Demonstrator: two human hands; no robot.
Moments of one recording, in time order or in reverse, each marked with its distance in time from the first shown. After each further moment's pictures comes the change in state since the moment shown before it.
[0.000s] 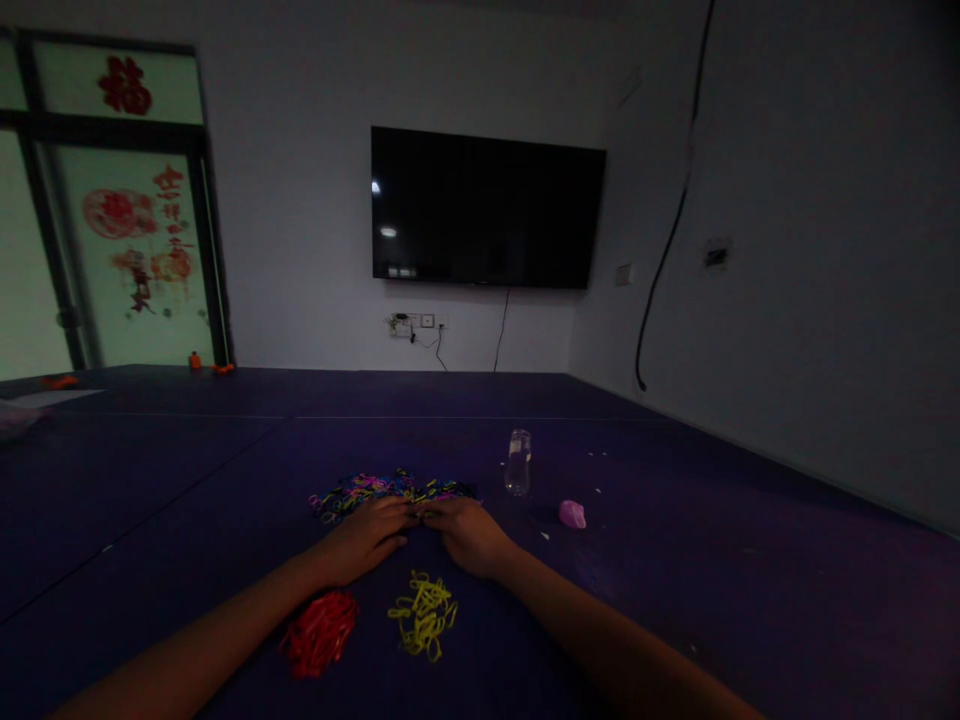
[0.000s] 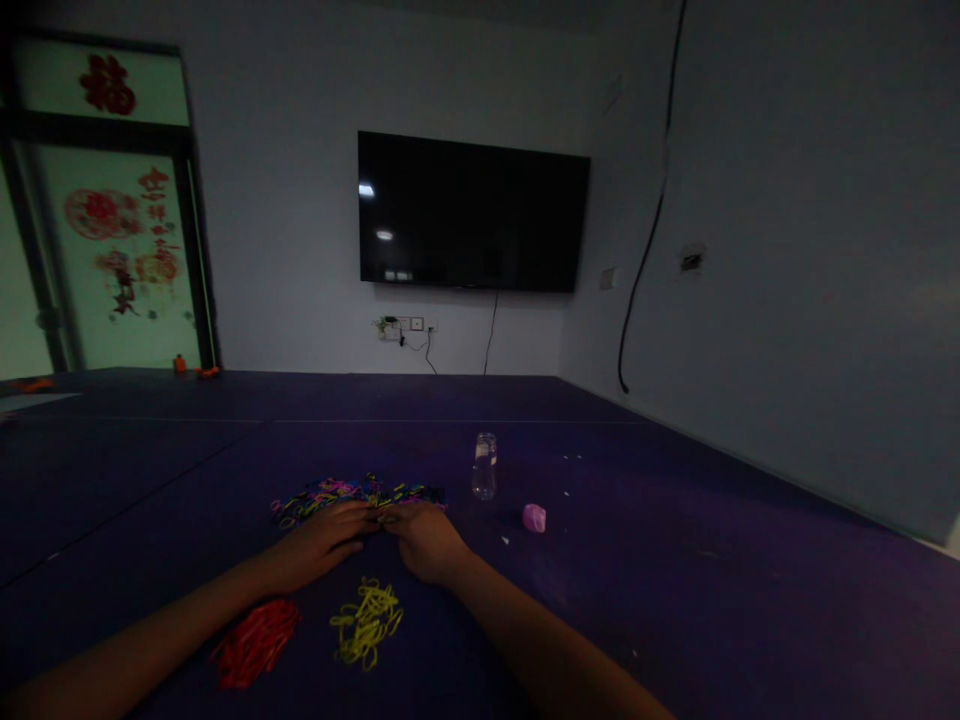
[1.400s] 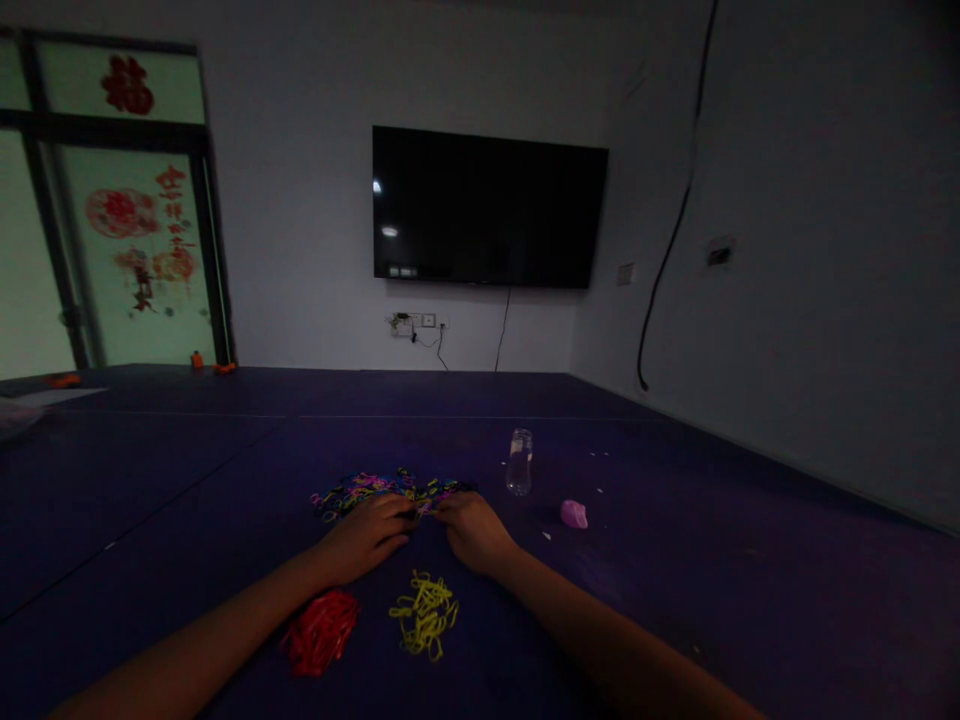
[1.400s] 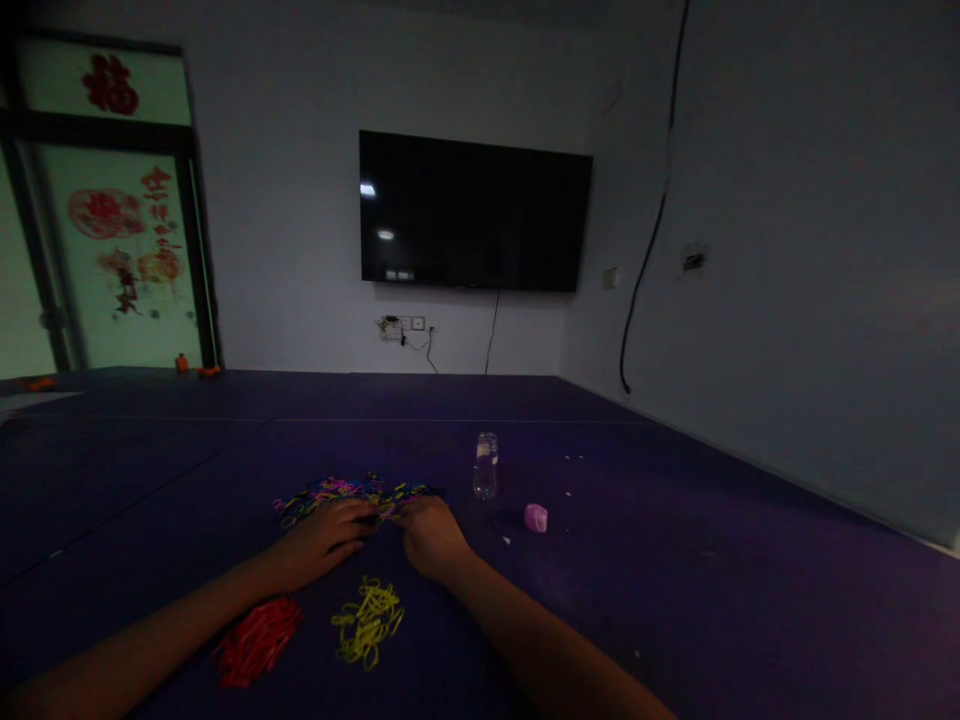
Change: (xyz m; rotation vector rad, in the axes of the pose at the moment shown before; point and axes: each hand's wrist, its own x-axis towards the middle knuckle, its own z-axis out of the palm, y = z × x) left_hand -0.001 0.000 0.000 0.046 0.041 0.019; right_hand 0.000 0.008 0.009 -0.151 -0.006 0.166
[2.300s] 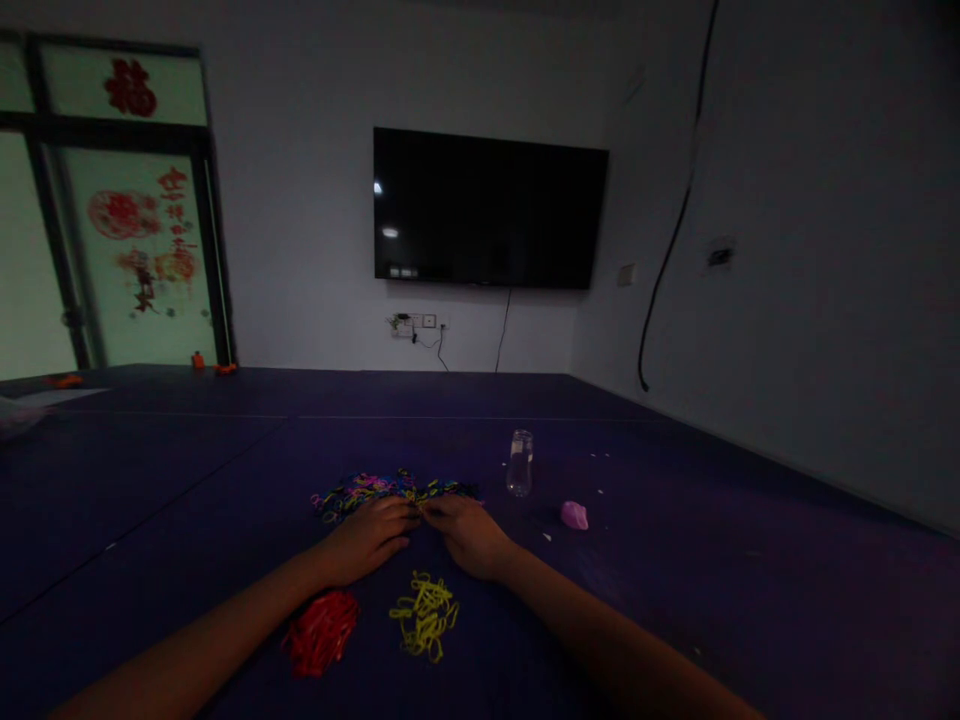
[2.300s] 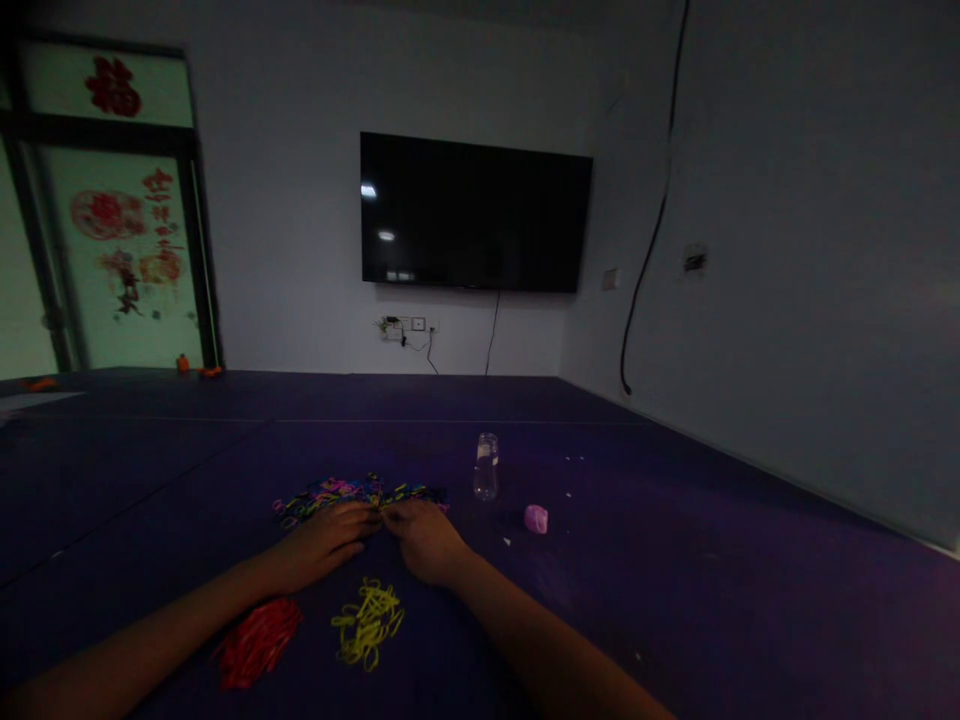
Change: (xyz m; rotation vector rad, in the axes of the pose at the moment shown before) left_hand 0.001 0.000 -0.001 -0.001 -0.034 0.026; right_hand -0.001 -0.004 -0.005 0.063 -0.018 -0.114
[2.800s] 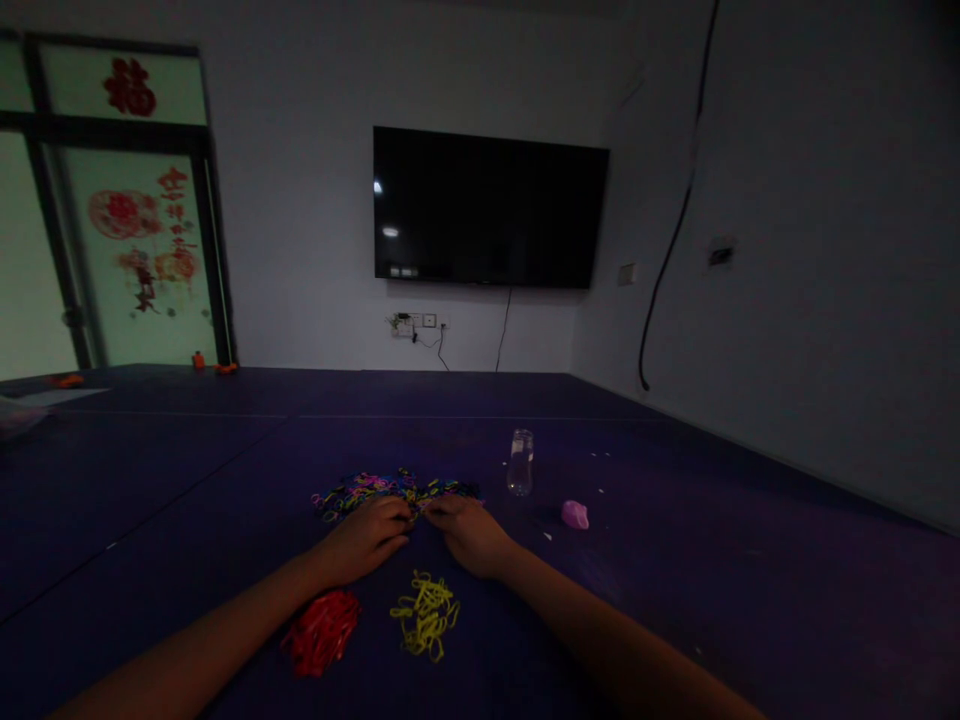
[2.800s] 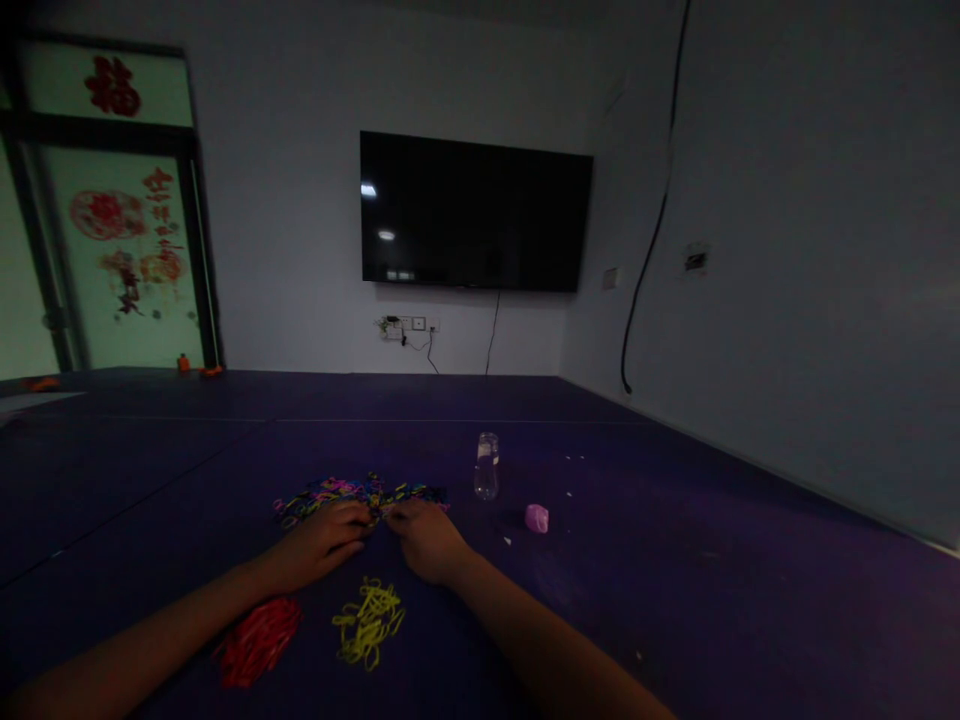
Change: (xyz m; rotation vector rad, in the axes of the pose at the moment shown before) left_hand -0.001 0.000 0.001 -0.002 0.056 0.000; right_hand 0.000 0.002 0.001 0.031 -0.018 0.015
